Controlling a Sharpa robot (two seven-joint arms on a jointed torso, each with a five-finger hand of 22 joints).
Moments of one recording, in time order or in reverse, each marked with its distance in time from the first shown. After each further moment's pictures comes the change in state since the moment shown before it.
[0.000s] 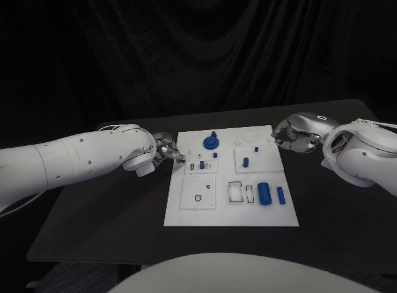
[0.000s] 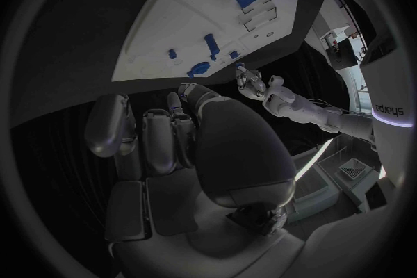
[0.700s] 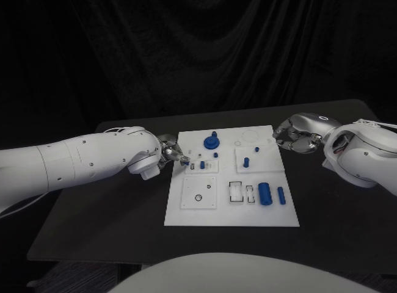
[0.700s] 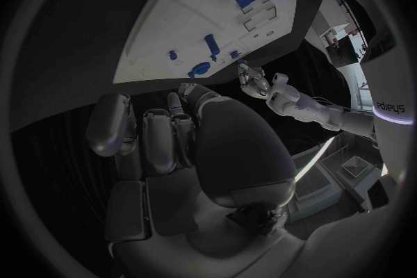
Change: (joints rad) left arm 0.000 0.003 0.000 0.057 0.017 -0.049 -0.064; left_hand -0.012 0.001 0.011 0.000 -0.010 0.000 0.000 0.000 0.007 -0.003 -0.003 0.000 0.000 0.004 -0.004 0.000 0.000 0.000 -0.004 -0.004 -0.008 0.000; right arm 0.000 0.001 0.000 -0.004 0.019 0.004 -0.002; right_hand 0.000 0.000 0.003 0.003 0.000 0.000 0.000 0.000 0.000 -0.004 0.004 0.000 0.000 0.000 0.000 -0.004 -0.001 0.016 0.000 0.000 -0.004 0.000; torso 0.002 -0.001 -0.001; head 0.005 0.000
